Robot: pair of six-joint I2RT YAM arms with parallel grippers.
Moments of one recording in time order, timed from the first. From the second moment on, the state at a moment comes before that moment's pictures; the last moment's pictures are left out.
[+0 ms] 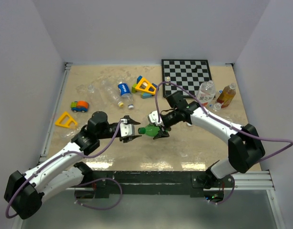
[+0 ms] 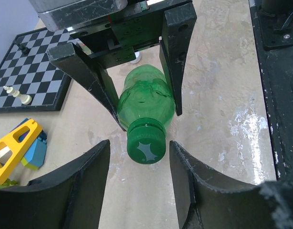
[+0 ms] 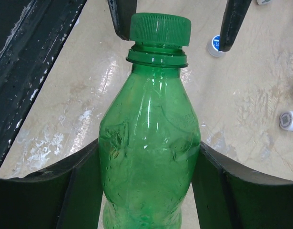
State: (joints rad) left arm -0.64 0.87 0.54 0.06 0.67 0.50; right arm 0.62 1.50 1.05 -0.59 -0.93 -1.12
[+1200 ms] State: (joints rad) left arm -0.67 0.98 0.73 -0.25 0.41 -0.53; right arm 0.62 1.54 1.05 -0.58 -0.93 -1.12
